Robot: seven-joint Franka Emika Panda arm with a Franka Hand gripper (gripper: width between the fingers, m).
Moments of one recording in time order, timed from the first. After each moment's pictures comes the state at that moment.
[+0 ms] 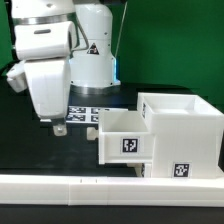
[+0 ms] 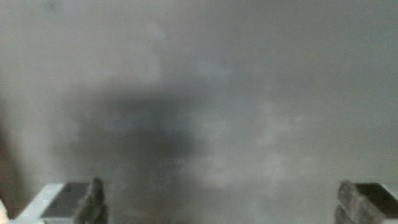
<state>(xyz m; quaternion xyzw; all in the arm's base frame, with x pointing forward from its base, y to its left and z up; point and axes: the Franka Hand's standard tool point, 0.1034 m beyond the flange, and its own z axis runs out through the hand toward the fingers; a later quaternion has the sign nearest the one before) 0.532 -0.067 0.060 -0.70 -0.71 -0.04 0.07</state>
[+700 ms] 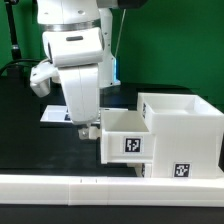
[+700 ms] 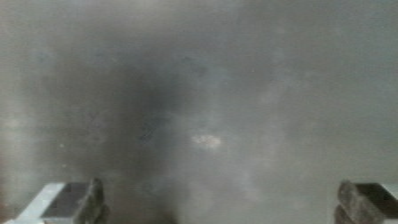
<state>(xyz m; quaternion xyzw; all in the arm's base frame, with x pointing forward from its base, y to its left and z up) 0.531 -0.042 0.055 -0.67 -0.74 -0.03 0.07</state>
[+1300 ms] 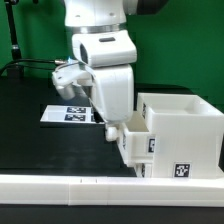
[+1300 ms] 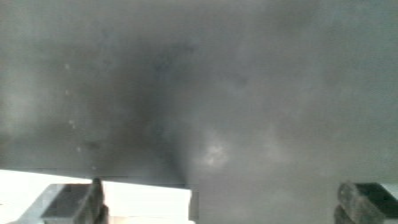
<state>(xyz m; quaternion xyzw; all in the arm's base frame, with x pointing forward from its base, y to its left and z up) 0.534 0.000 0.052 -0.64 -0.77 -0.04 0.05</state>
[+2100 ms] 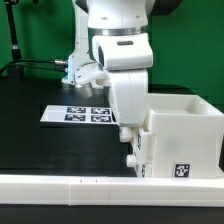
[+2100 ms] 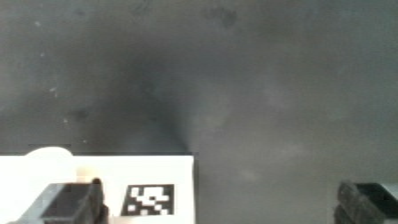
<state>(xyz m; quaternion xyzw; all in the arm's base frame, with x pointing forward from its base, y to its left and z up) 0.531 0.025 0.052 -0.68 -0.73 -0.02 0.05</state>
